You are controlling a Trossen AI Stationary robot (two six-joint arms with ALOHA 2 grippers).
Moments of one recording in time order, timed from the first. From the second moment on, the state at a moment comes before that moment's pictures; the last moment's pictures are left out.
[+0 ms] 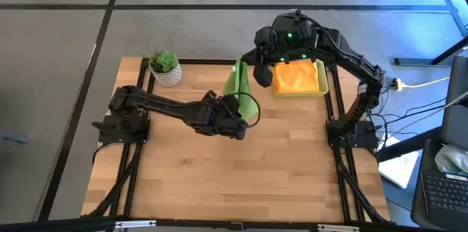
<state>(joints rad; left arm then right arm) -0.18 1.83 1.70 -1.02 -0.86 -0.81 -0.24 1.74 2.27 -1.01 -0.08 0.05</state>
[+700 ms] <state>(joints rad) -0.17 1.86 1.70 -1.08 -0.69 -0.83 -0.24 1.74 2.27 -1.06 -0.09 0.04</state>
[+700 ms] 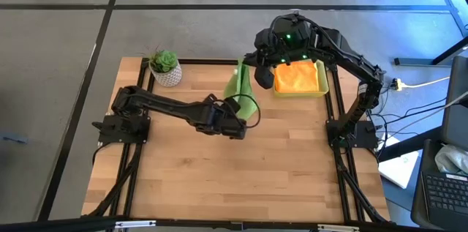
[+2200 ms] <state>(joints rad) -0.12 1.40 1.61 -1.48 -0.32 -0.75 -0.20 1.76 1.78 -1.20 -0.46 -0.41</state>
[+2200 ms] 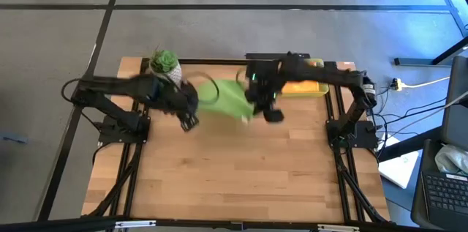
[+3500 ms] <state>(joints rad) -0.34 1.50 0.99 -0.93 -0.45 -0.95 -0.22 1.72 1.20 -0.69 -0.26 -0.22</state>
